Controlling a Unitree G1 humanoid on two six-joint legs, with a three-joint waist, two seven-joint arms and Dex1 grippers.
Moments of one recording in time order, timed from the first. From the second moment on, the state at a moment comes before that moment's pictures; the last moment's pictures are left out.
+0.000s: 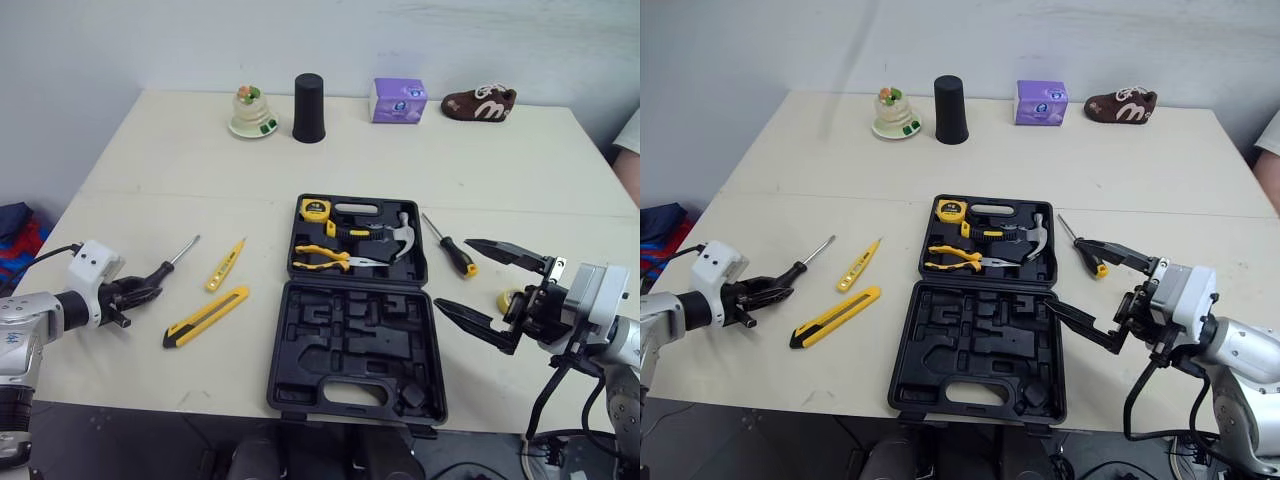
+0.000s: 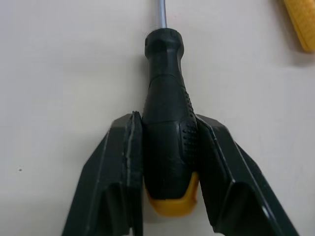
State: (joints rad) left arm -0.22 0.93 0.27 0.26 -0.31 0.44 -0.87; right arm 0.09 -0.71 -0.35 -0.47 0.62 0.04 0.98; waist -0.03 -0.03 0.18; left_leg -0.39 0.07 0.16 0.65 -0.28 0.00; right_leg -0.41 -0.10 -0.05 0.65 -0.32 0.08
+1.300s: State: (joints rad) left arm -0.93 0.64 -0.63 -0.14 0.09 0.63 -1.12; right arm 0.41 -0.72 -0.52 -0.40 0.55 -0.07 1.10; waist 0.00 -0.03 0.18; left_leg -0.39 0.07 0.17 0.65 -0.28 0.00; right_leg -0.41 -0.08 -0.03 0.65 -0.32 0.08
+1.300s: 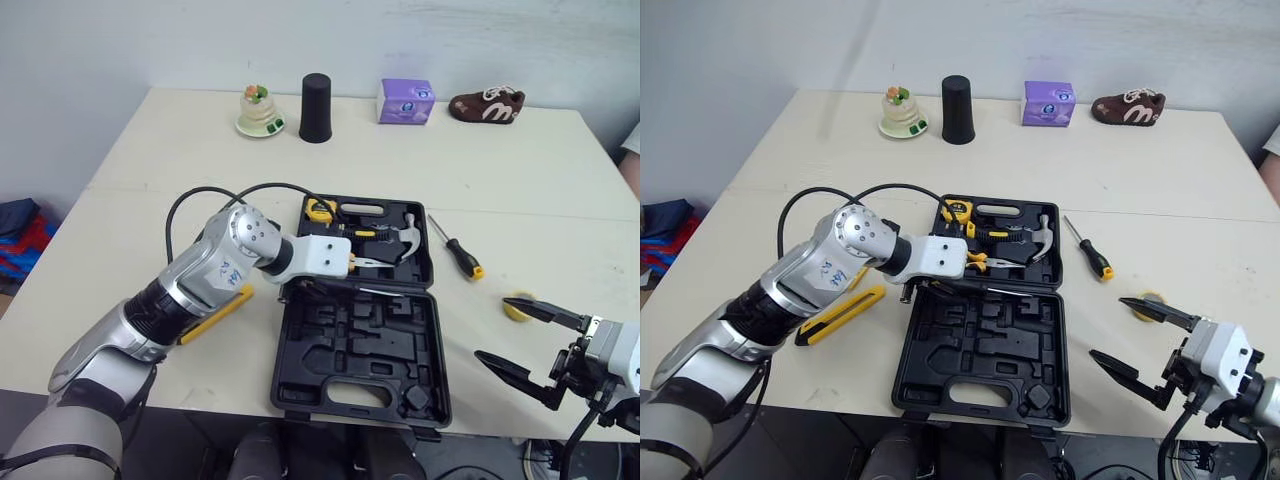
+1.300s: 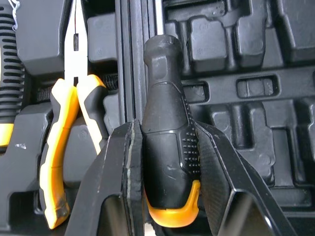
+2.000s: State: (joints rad) left arm -0.85 0.62 -0.59 -0.16 0.12 0.60 -1.11; right arm 0.38 -0.72 -0.51 -0.39 0.53 -0.09 1.09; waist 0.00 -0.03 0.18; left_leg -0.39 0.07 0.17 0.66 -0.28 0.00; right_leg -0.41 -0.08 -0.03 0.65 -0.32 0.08
